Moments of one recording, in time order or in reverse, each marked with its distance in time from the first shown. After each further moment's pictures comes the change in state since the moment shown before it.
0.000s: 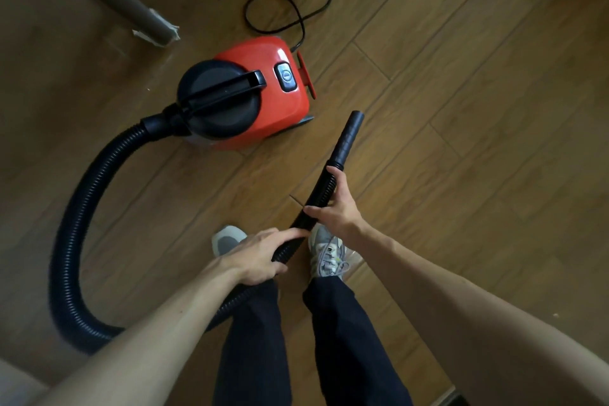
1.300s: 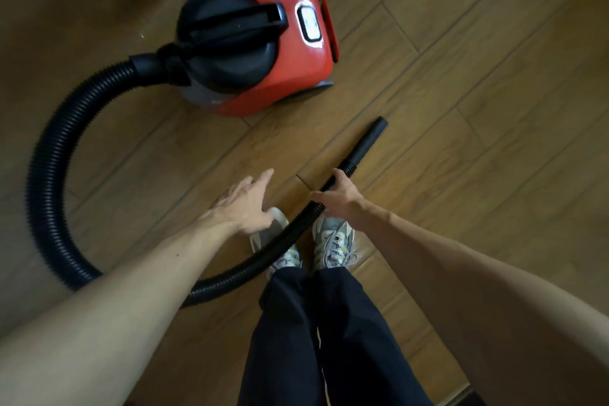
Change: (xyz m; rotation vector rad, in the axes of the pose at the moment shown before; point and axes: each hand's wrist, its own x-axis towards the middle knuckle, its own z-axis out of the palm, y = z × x) left_hand 0.047 -0.057 0.000 0.076 0.228 -0.269; right_hand 0.056 0.052 0.022 -0.447 -0.048 0.192
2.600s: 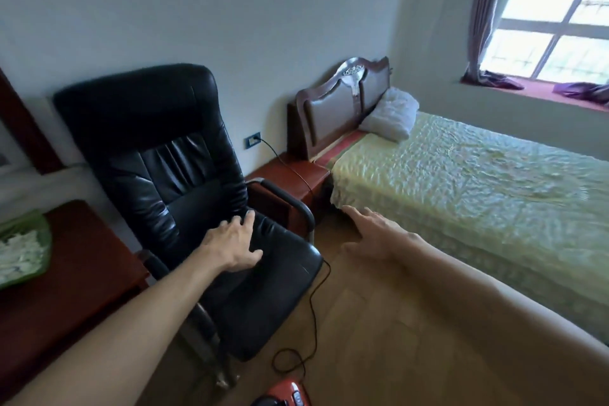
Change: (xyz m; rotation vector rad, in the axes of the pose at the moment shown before) left_hand -0.641 0.241 -0.500 0.529 0.999 0.154; right_hand -0.741 -0.361 -0.367 -0.800 0.861 -0.787
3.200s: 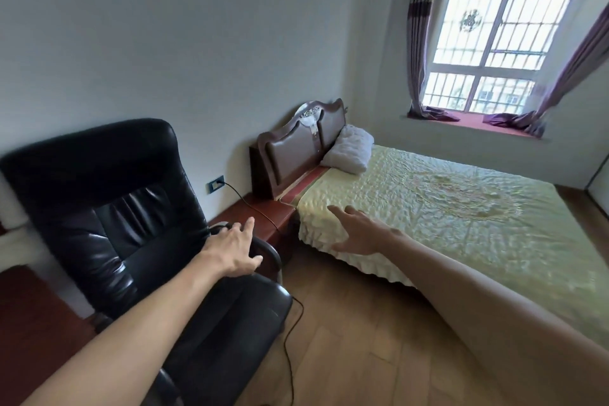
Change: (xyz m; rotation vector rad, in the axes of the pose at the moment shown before) left_hand 0.012 0.071 -0.083 0.009 0.110 0.136; right_hand -0.028 0.045 -0.087 0.001 0.127 0.015
